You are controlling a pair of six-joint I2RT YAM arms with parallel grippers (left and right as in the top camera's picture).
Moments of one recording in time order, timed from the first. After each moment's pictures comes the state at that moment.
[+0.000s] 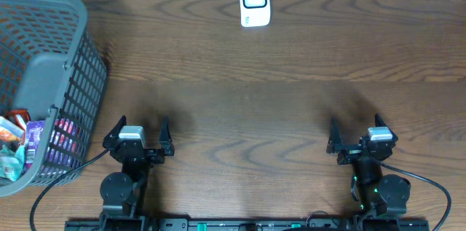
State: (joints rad) left arm -0.07 0.01 0.02 -0.11 -0.01 -0.07; right arm -0.02 0.01 0.01 -0.06 -0.10 -0.01
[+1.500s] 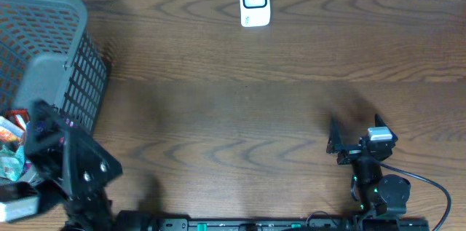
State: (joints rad) left arm -0.07 0.32 0.55 0.66 -0.07 -0.62; right arm -0.02 0.01 0.01 -0.06 -0.10 -0.01
